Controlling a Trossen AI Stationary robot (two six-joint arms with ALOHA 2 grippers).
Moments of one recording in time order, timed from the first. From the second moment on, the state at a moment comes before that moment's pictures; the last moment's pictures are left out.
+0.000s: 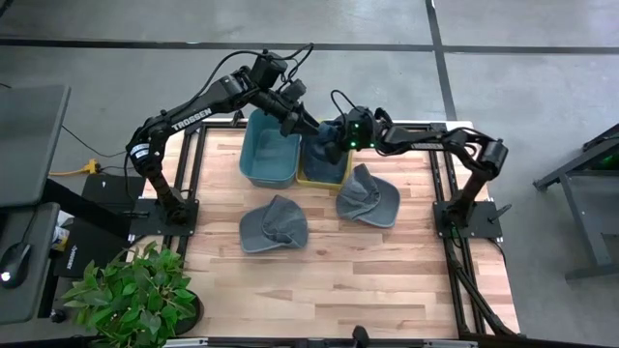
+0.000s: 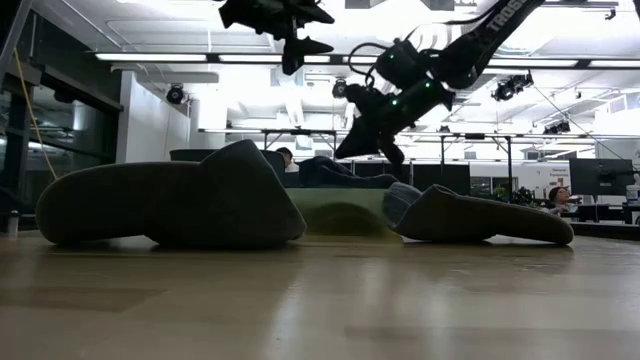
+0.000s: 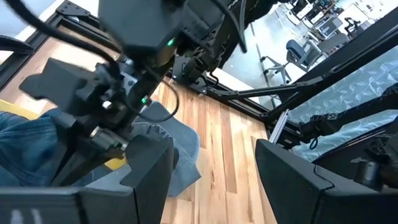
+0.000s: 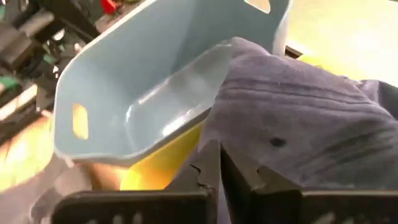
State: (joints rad) left arm 0.59 1.69 1.76 -0.63 0.79 -0.17; right arm -0.55 1.72 1.03 0.17 -0.25 0.35
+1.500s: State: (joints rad) left arm 0.54 1.69 1.76 -0.57 0.78 -0.18; right arm -0.01 1.42 1.03 -0.65 -0.06 -0.19
